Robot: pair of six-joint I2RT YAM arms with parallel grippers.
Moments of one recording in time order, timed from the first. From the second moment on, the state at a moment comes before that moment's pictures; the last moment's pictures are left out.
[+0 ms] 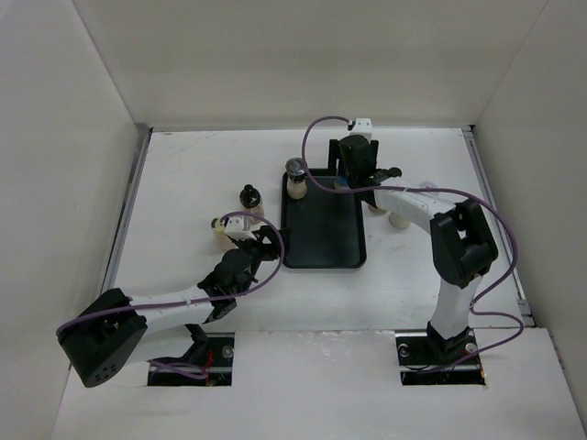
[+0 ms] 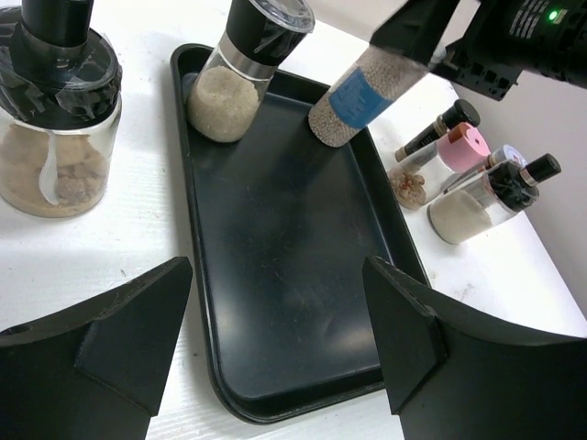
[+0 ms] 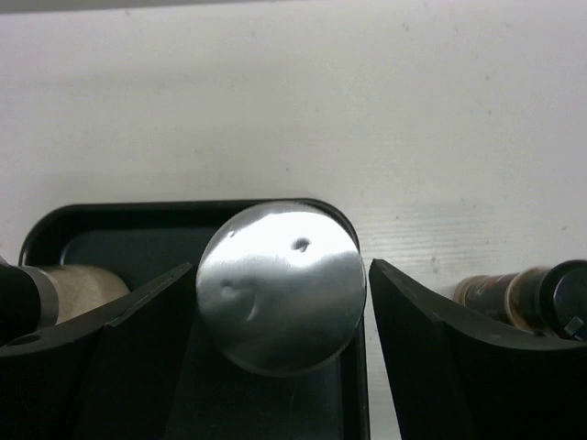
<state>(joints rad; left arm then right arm) -0.83 1.12 0.21 0.84 -0.49 -0.59 0.51 1.87 1.37 0.02 0.48 0.26</state>
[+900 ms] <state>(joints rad) -0.82 1.14 0.21 0.84 -0.48 -0.59 0.33 1.38 0.86 -0.03 0.65 0.37</state>
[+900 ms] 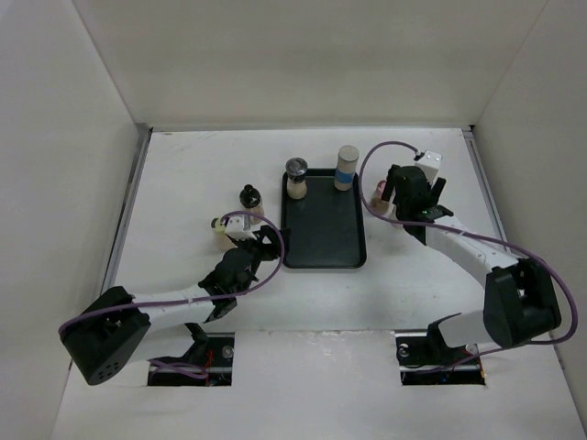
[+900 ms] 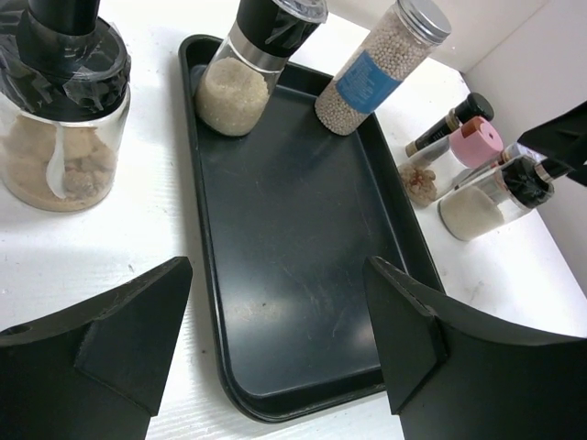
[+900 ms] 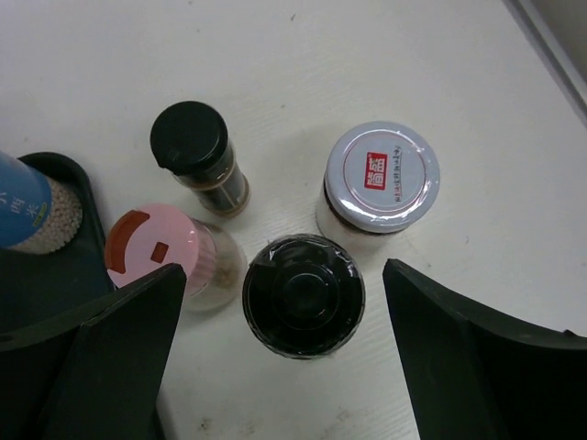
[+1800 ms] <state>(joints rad) -0.81 1.15 0.21 0.84 -0.47 -0.61 0.31 1.33 0.82 -0.12 0.57 0.44</state>
